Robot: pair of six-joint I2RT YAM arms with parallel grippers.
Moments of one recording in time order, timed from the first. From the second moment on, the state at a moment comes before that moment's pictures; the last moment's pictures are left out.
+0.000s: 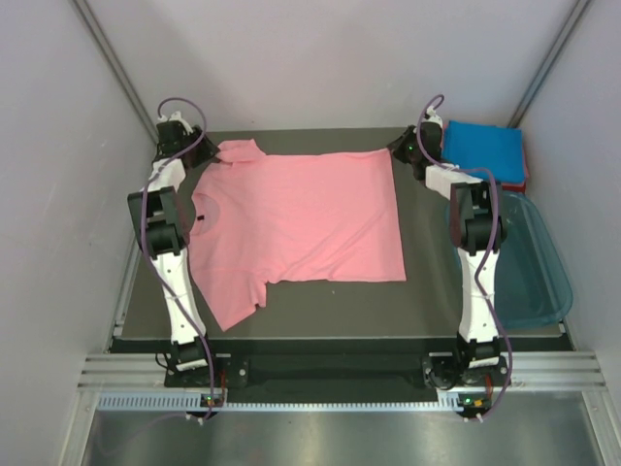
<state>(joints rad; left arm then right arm) 0.21 2.46 2.03 -0.11 0.33 -0.39 0.12 2.38 1.75 0.27 -0.15 0.65</state>
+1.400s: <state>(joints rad) 0.20 2.29 1.97 -0.11 0.32 -0.38 0.09 2.30 1.69 0.30 -0.20 0.61</state>
